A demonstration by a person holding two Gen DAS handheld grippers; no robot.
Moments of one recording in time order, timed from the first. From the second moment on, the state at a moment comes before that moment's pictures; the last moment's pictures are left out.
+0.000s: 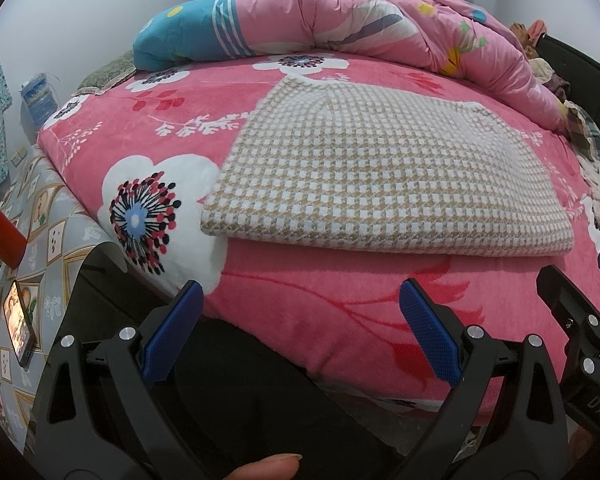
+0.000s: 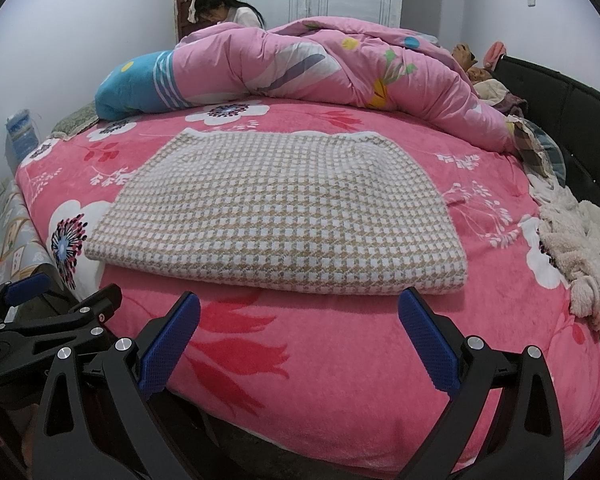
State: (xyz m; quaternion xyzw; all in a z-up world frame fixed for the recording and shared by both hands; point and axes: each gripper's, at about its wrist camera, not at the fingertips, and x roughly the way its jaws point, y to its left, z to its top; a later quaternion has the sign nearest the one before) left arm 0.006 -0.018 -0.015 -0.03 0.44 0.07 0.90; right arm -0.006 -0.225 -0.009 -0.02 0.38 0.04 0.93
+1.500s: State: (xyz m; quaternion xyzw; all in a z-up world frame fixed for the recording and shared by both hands) left arm 0.007 -0.016 -0.016 -0.03 0.44 0.08 0.89; right arm -0.002 -0.224 -0.014 -0.02 0.38 0.05 0.92
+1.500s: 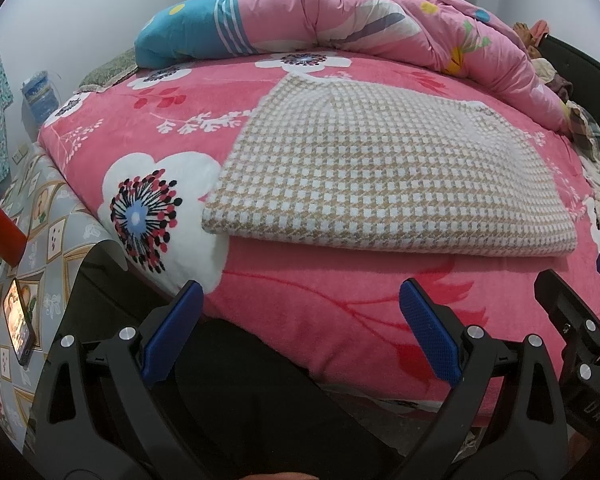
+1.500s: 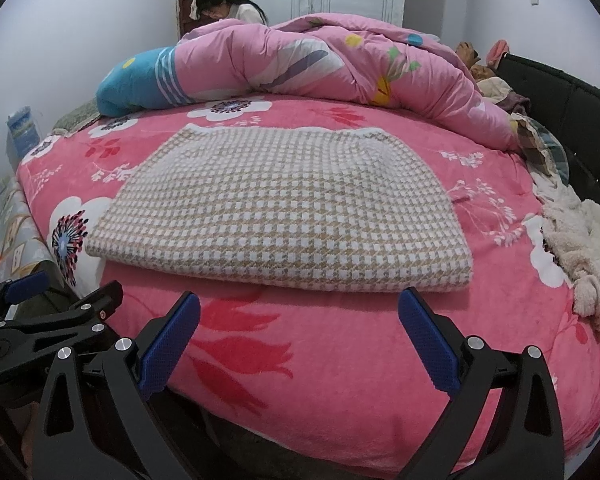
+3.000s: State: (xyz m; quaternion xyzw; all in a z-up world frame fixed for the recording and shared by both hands) left arm 0.005 -0.024 -0.013 -0.04 0.44 0.08 0.90; right arm -0.002 -0.226 -0.016 -0.02 0.38 0.05 0.92
